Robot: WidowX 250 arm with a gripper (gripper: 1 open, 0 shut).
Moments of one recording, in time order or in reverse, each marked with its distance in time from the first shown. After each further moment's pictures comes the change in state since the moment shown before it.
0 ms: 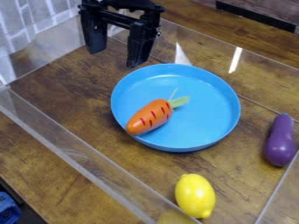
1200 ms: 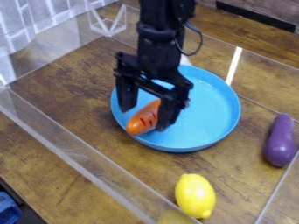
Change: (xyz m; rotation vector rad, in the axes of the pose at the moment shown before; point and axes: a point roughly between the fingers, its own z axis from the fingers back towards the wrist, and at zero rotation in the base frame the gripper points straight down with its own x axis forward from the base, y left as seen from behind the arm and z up) arm 0.005 -0.055 -0.074 -0.001 0.008 -0.098
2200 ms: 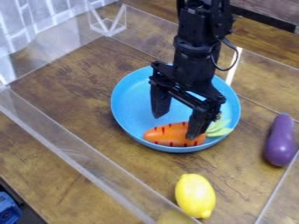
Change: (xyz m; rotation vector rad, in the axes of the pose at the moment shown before) arm 0.031 -0.016 -0.006 0.020 -0.059 -0.118
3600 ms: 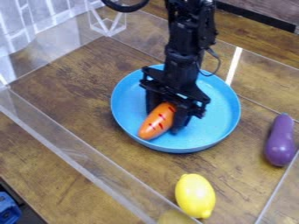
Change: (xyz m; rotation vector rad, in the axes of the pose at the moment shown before) arm 0.011 0.041 -0.025 0.064 0.022 0.152
